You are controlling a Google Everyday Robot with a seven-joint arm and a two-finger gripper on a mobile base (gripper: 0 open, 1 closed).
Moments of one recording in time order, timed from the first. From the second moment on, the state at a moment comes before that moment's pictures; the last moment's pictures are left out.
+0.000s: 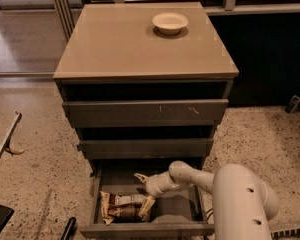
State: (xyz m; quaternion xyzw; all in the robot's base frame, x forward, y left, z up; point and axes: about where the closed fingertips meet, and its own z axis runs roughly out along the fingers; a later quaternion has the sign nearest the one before) arm 0.564 0.053 0.222 -0.68 0.58 0.32 0.33
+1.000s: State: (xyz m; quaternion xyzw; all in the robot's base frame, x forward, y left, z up) arm 0.558 0.085 0.163 -0.65 0.60 0.35 0.30
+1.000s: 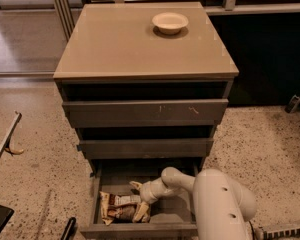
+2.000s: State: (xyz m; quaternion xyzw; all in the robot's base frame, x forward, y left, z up) arm 0.548 0.092 0.146 -0.64 0.62 0.36 0.27
